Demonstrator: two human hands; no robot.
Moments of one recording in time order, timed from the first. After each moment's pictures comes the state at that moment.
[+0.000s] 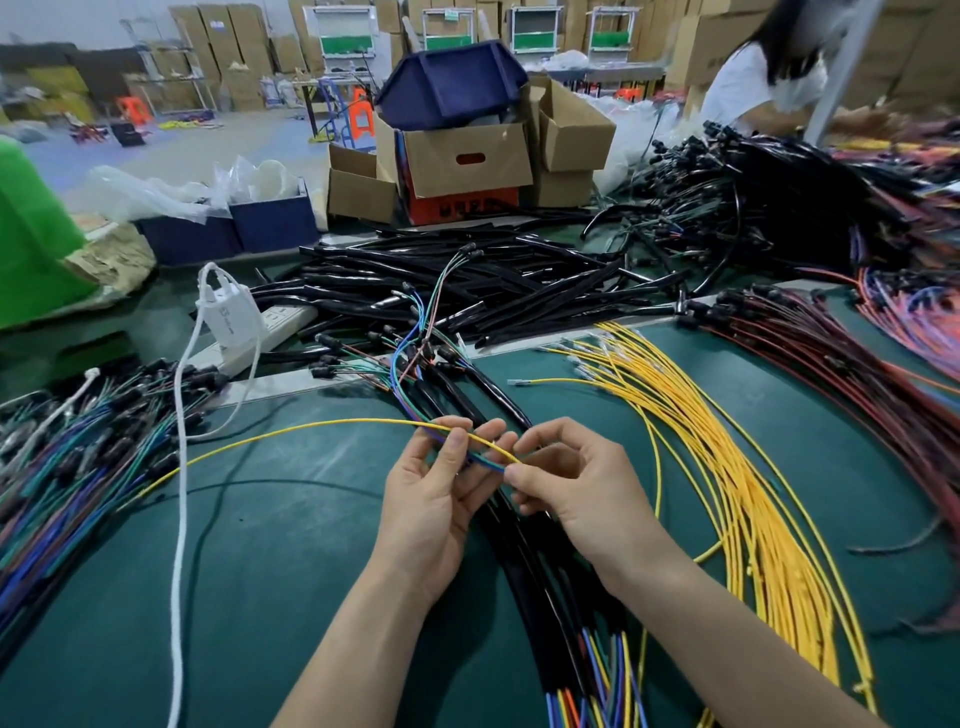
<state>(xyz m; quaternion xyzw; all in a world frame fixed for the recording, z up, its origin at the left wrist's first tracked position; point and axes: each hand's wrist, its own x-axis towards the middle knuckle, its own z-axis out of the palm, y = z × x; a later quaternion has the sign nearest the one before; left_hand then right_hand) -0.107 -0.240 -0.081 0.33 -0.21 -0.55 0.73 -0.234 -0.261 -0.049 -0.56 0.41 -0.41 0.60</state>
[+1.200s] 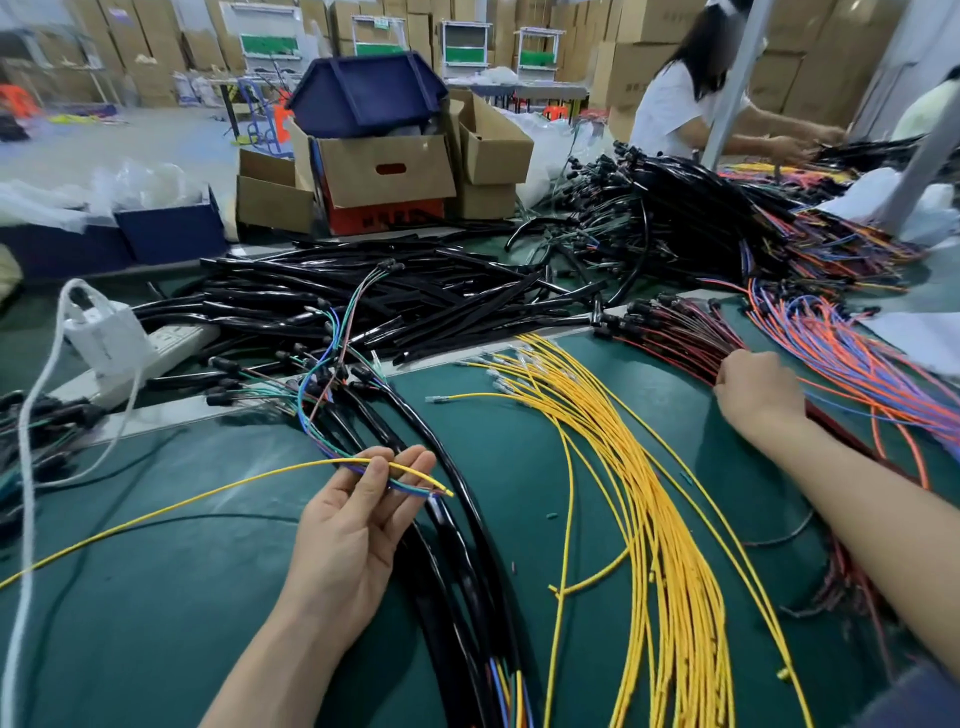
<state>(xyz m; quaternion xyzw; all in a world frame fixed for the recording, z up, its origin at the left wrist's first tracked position) -0.115 -0.248 -0.084 0.36 -0.16 -0.56 0.73 -0.441 -0.444 -0.058 -0.64 0.76 -0.10 -0.07</state>
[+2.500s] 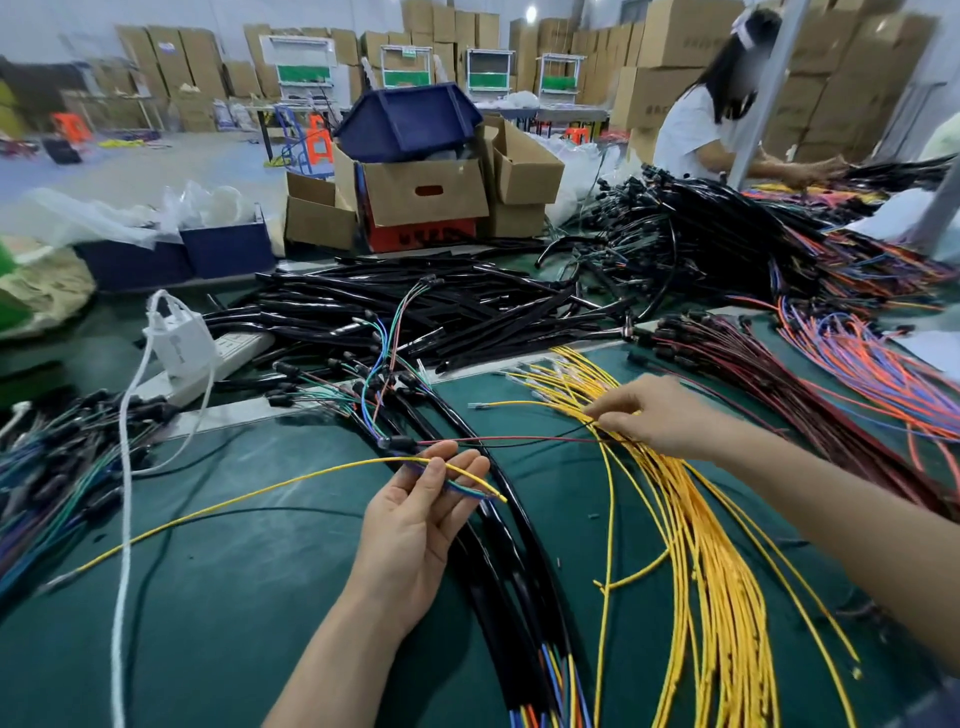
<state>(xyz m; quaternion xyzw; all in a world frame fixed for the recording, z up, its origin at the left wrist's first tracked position) -0.115 -0.240 -0.077 0.33 -0.18 -0.60 0.71 -0.330 -0.382 -0.027 -0.84 0.51 -0.10 0.15</state>
